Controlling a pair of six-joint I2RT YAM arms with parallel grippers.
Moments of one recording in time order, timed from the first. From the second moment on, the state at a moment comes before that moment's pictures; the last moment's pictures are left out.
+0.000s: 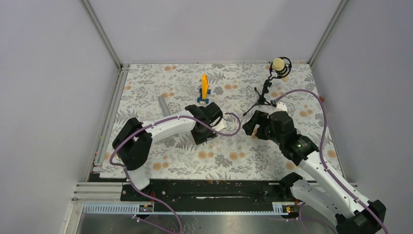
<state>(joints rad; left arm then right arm) -0.86 1.74 1.26 -0.86 -0.12 0.32 0.53 0.80 0.68 -0.46 0.07 0.67</state>
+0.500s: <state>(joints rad) -0.90 1.81 1.33 -0.92 -0.17 0.32 0.52 0.79 0.67 -0.48 0.09 0.68</state>
